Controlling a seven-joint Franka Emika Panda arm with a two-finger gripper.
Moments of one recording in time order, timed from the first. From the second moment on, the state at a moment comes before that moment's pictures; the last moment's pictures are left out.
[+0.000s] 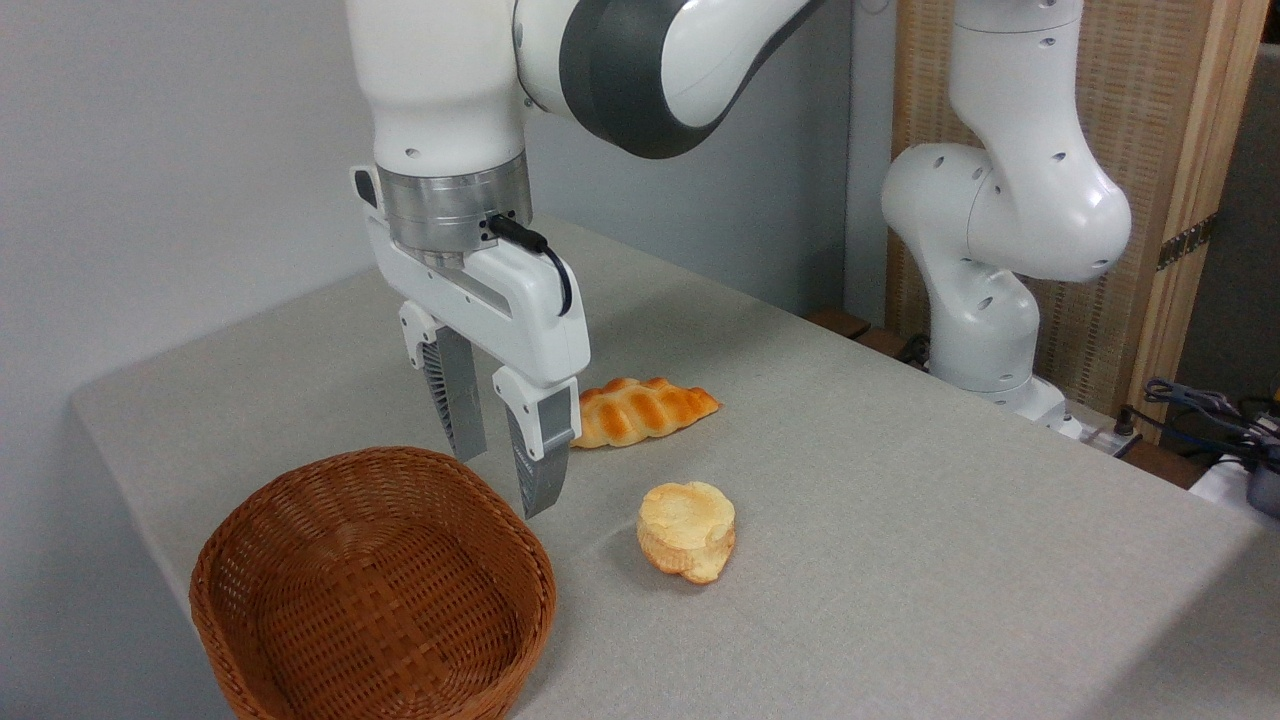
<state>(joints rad) 0.06 0.03 -0.07 -1.80 -0.06 1.90 0.74</state>
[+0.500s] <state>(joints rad) 0.06 0.03 -0.06 -1.80 -0.06 1.89 0.74</state>
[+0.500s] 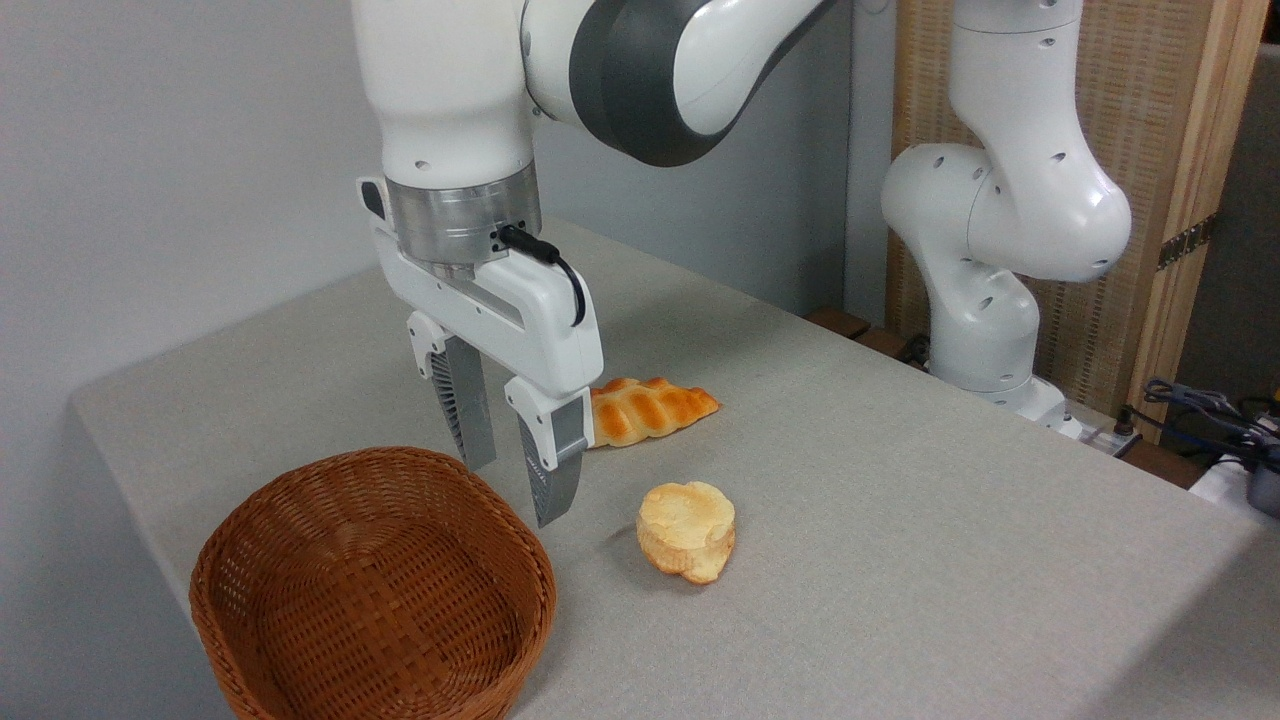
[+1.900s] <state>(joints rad) 0.07 -0.05 0.00 -2.07 -0.04 1.83 0.96</state>
